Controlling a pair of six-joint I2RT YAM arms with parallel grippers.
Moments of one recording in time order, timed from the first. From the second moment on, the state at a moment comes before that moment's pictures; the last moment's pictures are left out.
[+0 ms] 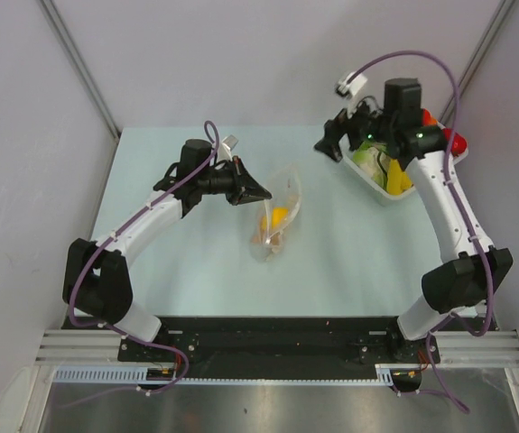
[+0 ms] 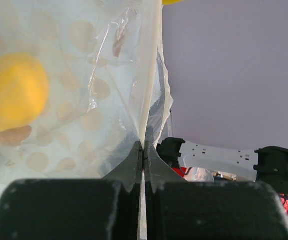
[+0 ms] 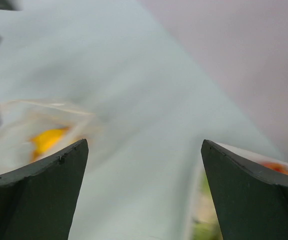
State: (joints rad) left arm -0.39 1.53 1.18 -0.17 0.77 -0.91; right arm 0.25 1.60 1.77 -0.64 -0.63 -0.37
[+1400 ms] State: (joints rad) left arm -0.38 1.54 1.18 -0.16 0.79 -0.91; right arm 0.14 2.08 1.87 -0.55 0.20 -1.31
